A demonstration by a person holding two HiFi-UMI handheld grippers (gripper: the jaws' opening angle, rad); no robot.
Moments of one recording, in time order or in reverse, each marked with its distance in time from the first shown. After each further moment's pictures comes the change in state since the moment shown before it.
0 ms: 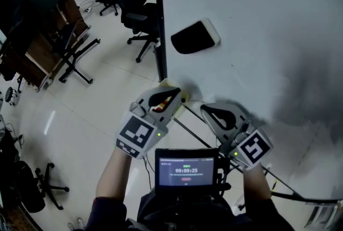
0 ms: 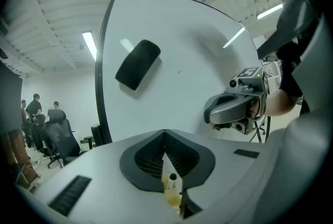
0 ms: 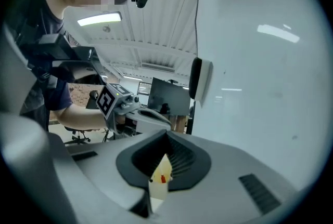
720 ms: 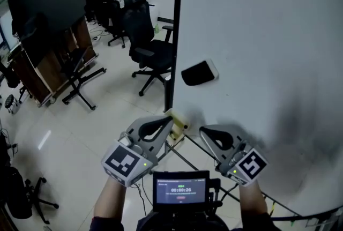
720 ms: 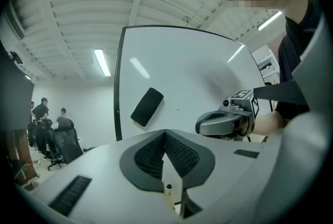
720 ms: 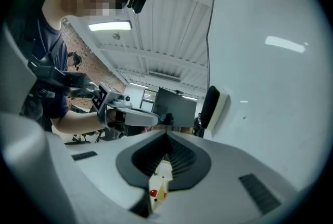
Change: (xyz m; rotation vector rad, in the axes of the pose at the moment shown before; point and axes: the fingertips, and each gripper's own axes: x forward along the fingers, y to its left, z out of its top) left arm -0.082 0.001 0.063 -0.038 -0.166 0.072; right arm 0.000 0.025 0.061 -0.091 -0.120 0.053
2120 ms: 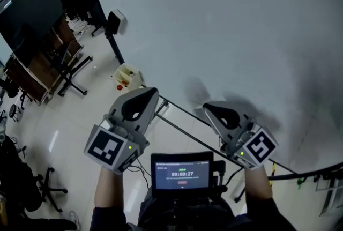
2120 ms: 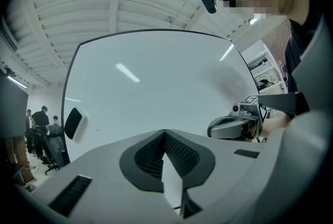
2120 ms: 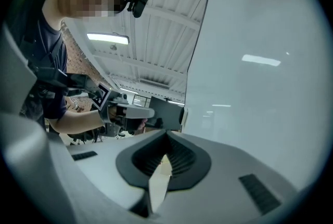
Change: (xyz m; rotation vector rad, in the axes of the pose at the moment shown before) left arm 0.032 -0.267 0.063 0.061 -0.031 -0.003; right arm -0.302 0.038 0.012 0.043 -0.073 -0.144
